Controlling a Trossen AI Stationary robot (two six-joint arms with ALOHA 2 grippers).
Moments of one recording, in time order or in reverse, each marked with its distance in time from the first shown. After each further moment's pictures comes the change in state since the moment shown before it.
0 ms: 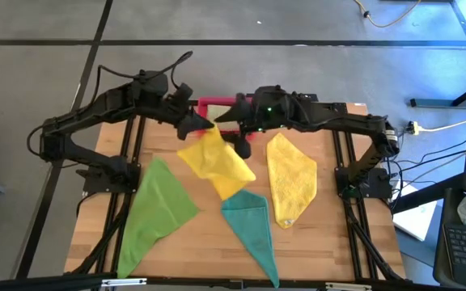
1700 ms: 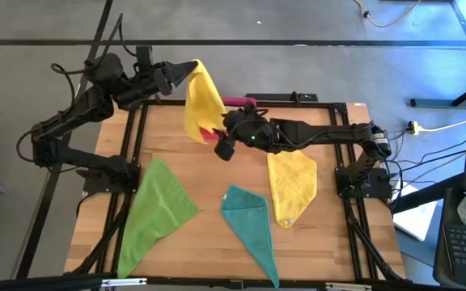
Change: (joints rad) left arm 0.065 -0.095 0.000 0.483 -0.377 -0.151; right arm 0.134 0.090 -0.019 -0.010 0.691 0.129
